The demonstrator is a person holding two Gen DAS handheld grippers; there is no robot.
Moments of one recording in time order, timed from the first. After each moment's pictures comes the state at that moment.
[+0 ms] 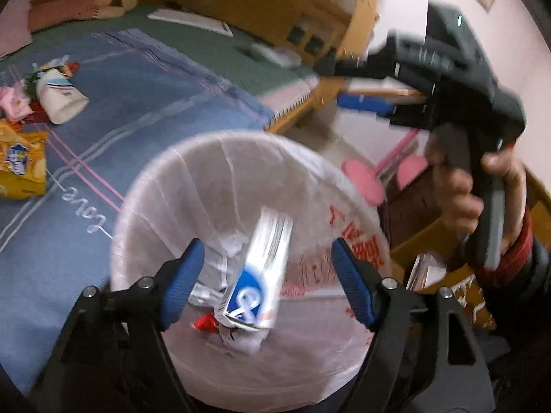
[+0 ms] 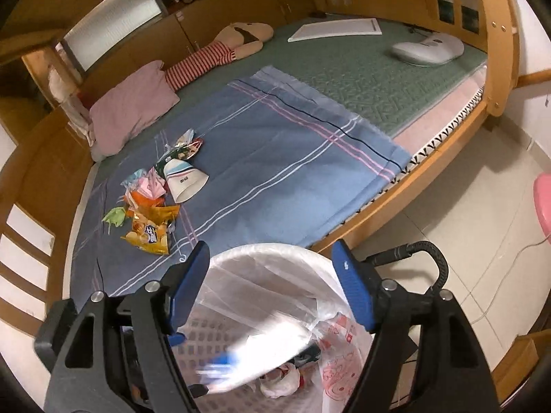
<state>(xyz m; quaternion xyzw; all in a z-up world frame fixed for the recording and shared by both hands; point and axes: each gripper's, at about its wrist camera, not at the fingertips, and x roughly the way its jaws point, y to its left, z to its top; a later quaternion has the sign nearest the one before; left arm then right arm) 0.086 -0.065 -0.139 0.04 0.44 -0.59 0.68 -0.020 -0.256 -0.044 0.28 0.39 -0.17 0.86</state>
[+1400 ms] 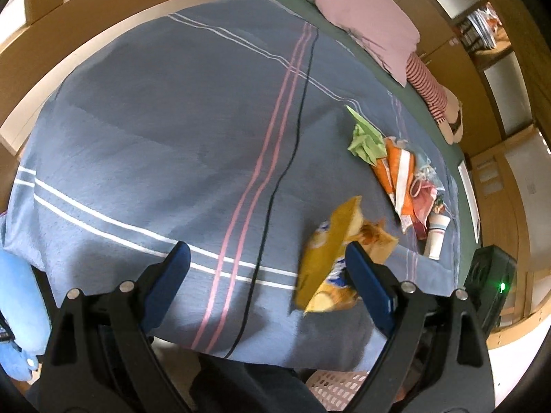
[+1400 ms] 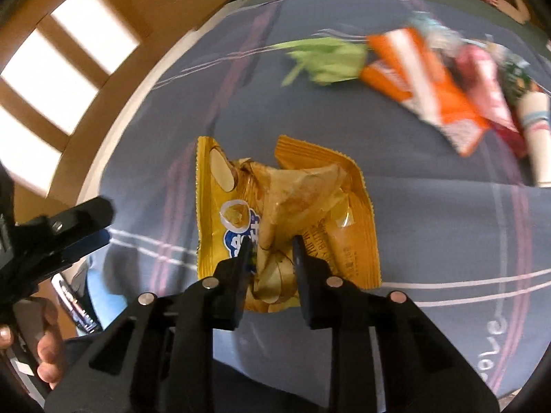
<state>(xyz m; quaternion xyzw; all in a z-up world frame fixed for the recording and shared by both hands) 0.256 0.253 -0.163 -0.26 0.52 -0.02 0.81 0.253 0.053 -0.161 0.10 0.55 0.19 0.81</state>
